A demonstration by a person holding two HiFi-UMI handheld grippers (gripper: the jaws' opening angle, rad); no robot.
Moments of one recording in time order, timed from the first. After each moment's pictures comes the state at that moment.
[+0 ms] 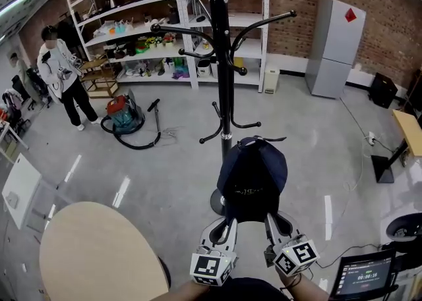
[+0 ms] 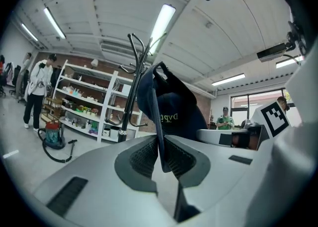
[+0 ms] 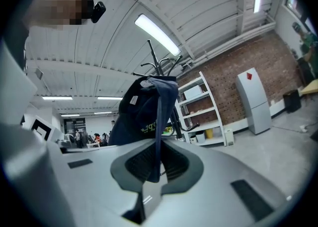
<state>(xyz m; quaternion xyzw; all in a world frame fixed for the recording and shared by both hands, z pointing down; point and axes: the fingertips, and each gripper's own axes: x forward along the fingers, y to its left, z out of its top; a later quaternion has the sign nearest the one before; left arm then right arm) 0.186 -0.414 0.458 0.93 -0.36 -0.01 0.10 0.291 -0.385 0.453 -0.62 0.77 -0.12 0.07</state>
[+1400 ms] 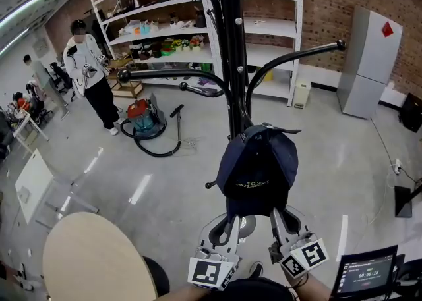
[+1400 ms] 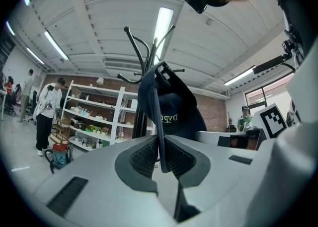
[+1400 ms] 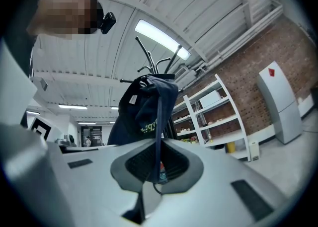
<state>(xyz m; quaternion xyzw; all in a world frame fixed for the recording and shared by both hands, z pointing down) 0.239 -0.581 0.384 0.90 -0.44 -0.05 0.03 0.348 -0.572 0.385 -0.54 0.83 -0.06 0.12</state>
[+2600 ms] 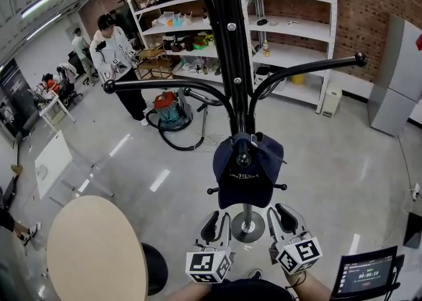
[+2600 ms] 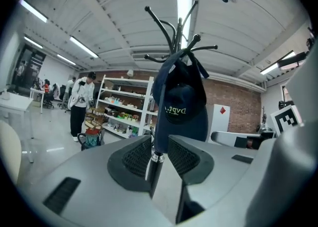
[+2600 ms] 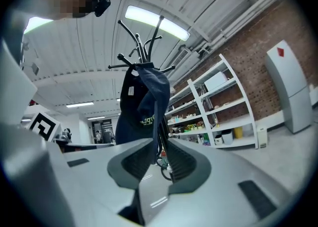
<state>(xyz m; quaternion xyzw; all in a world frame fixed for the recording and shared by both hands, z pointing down) 0.235 -0.644 0.443 0.80 -0.59 -0.01 0.11 0.383 -0.652 0.443 -0.48 0.86 -0.12 0.07</state>
